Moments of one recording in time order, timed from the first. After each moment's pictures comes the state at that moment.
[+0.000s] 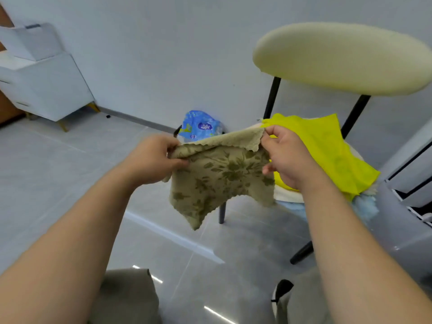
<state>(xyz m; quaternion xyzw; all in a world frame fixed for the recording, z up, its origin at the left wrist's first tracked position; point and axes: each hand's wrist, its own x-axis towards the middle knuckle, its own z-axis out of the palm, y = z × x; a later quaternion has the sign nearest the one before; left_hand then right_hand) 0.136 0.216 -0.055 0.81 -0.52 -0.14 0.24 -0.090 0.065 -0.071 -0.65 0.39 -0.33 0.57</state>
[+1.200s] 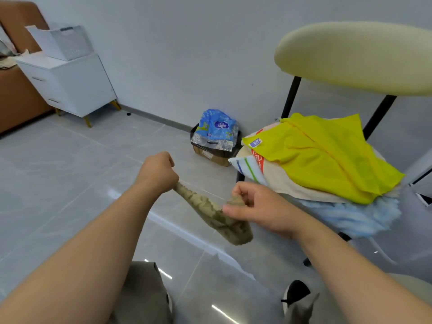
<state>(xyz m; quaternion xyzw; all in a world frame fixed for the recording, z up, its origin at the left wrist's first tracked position) 0.166 0.241 -0.116 0.92 -0.35 -0.11 0.17 -0.092 0.160 -0.110 -0.75 0.22 -0.05 0.63</state>
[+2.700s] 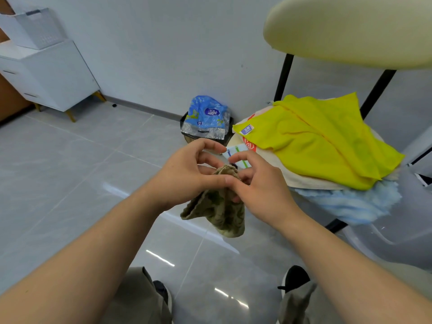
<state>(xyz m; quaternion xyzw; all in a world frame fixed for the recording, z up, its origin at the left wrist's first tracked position) 0.071 0.238 -0.070 0.68 -0.46 -0.38 0.43 -0.081 0.149 -0.126 -0.77 0.35 -0.28 0.46</state>
